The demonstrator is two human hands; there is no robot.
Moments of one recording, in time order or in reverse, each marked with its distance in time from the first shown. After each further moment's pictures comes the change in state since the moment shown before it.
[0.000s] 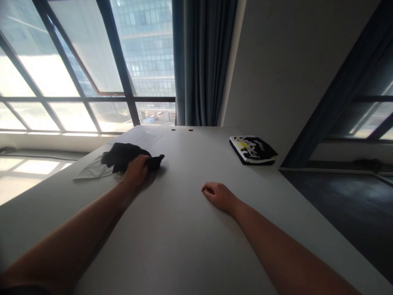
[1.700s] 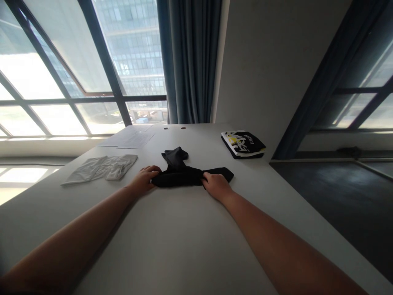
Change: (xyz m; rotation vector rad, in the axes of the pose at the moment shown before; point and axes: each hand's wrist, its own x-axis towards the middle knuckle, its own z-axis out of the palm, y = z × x) left_hand -0.009 0.043 0.024 -0.110 -0.314 0.365; right_hand 0.006 0.006 -0.008 -0.445 0.106 0.226
